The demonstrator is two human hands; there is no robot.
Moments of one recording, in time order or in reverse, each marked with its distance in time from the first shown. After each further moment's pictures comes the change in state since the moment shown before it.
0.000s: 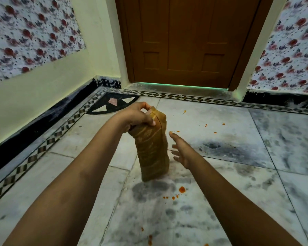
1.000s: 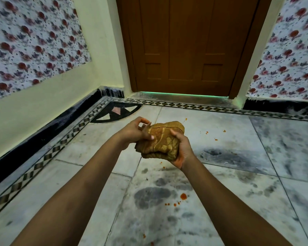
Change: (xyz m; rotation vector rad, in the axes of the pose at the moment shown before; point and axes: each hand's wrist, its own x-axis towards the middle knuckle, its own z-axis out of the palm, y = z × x) left_hand 0.005 -0.038 0.011 -0.051 0.027 0.078; right_hand -0.020 -0.015 0.013 0.658 -0.368 -0.148
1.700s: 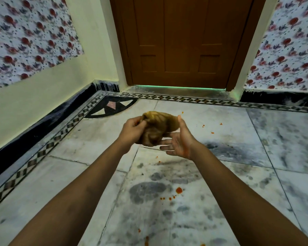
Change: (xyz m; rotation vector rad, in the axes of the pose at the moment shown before) left_hand 0.020 -0.020 0.036 -0.175 0.252 0.259; right_hand 0.006 -0.031 -0.027 -0.586 0.053 0.232
